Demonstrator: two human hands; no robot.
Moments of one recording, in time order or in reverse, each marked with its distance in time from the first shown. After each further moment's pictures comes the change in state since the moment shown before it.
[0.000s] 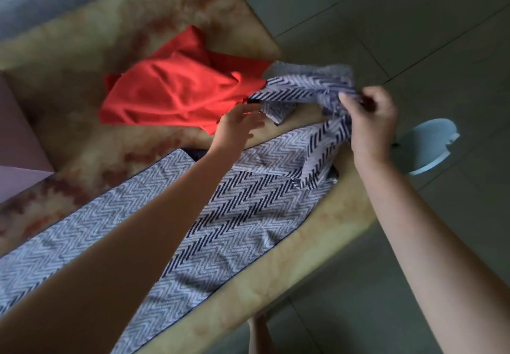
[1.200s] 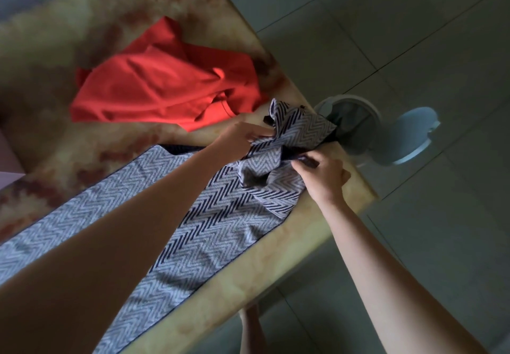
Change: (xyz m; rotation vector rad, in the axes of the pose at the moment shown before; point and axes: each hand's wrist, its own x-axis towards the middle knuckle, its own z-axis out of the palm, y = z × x) left_hand 0.019 -0.032 0.028 0.632 -0.374 0.100; right_hand -0.077 0.069 -0.014 -0.662 -0.304 0.283
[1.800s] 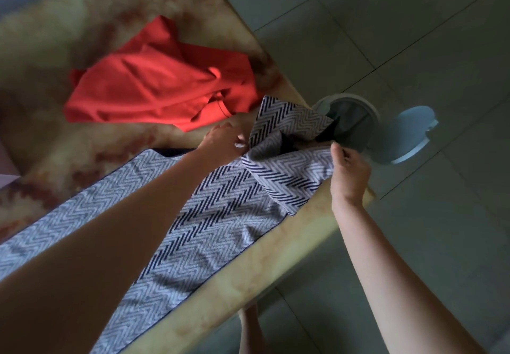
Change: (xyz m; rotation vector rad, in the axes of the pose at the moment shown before) left_hand 0.000 -0.023 -0.008 0.478 0.101 -0.030; right_hand 0.007 0.013 -0.023 0.537 0.287 0.140
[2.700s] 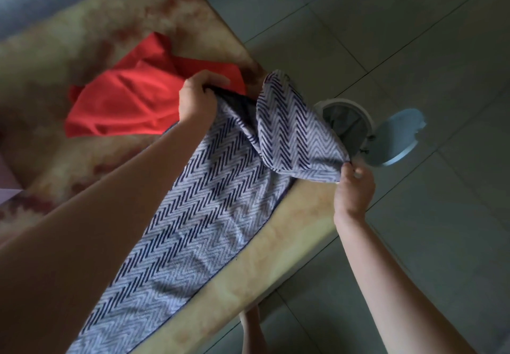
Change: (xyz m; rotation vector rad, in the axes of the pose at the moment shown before) left_hand 0.012 0.033 -0.077 -0.542 0.553 -0.086; right_hand -0.003 0.012 -0.024 -0.006 0.109 0.058
